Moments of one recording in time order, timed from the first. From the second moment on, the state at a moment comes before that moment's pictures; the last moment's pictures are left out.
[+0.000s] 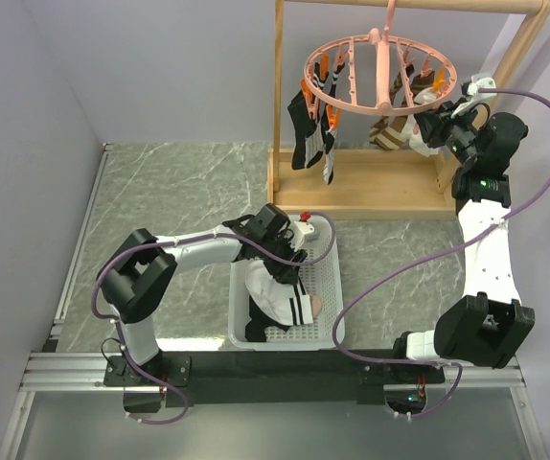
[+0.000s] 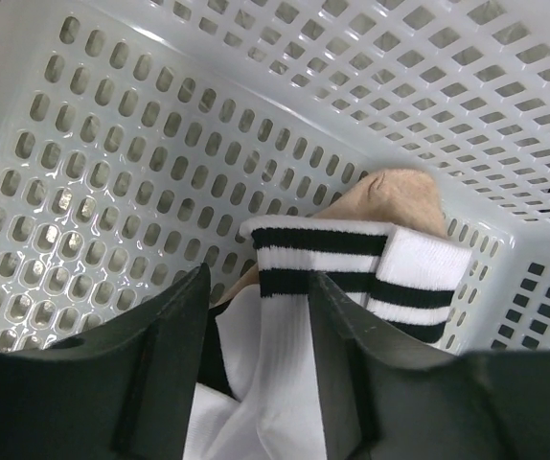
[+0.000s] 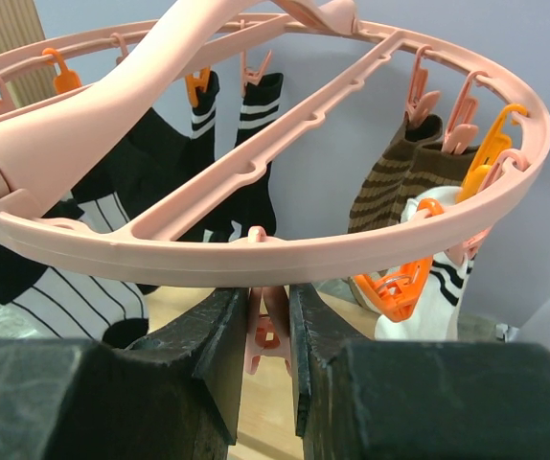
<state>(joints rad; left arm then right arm) -0.82 1.80 1.15 -0.28 0.44 0.07 -0.24 1.36 1.37 0.07 -0.61 0.01</state>
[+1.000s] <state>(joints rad) -0.82 1.51 1.11 0.05 0.37 -0.04 -0.24 1.36 1.37 0.08 -0.60 0.13</state>
